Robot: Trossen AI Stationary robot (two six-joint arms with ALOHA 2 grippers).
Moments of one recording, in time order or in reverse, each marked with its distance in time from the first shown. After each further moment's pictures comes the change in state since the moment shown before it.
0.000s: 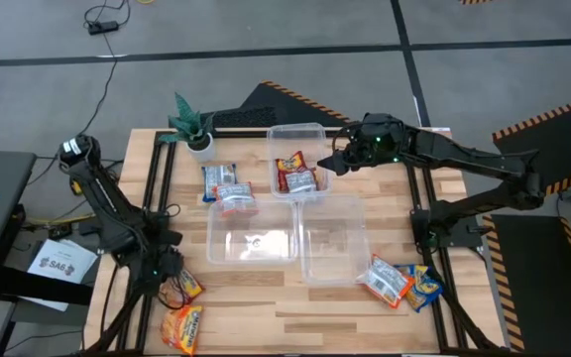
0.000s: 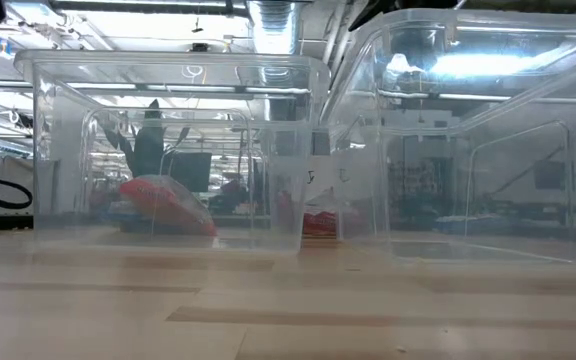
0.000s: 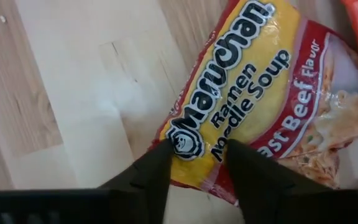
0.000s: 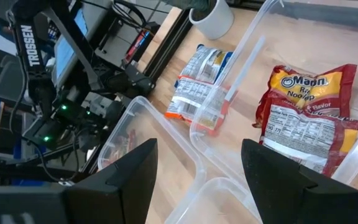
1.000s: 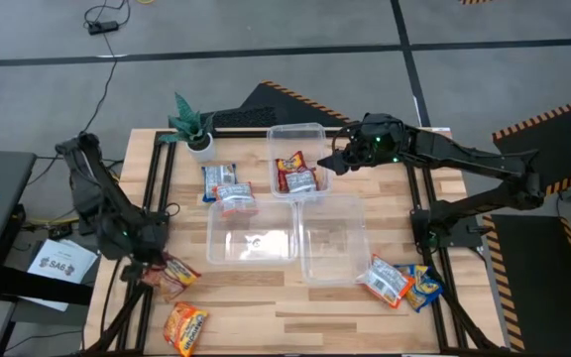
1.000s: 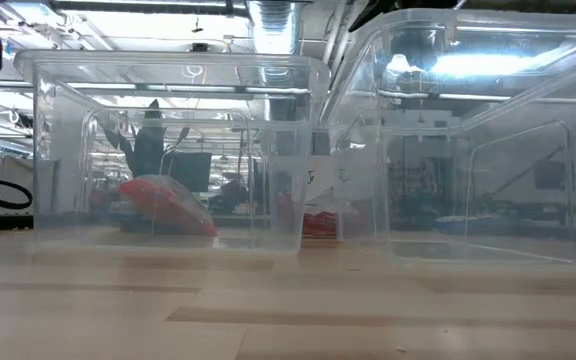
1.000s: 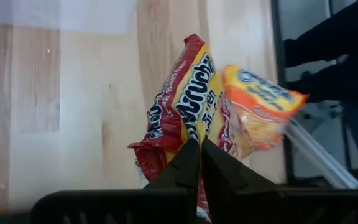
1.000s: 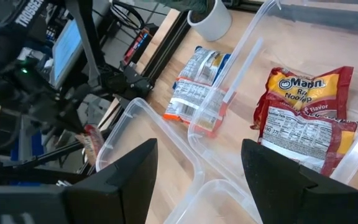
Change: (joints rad) left arm 0.059 -0.352 0.307 -0.295 0.041 -0.244; right arm 0.000 0.001 0.000 0.000 0.018 -0.003
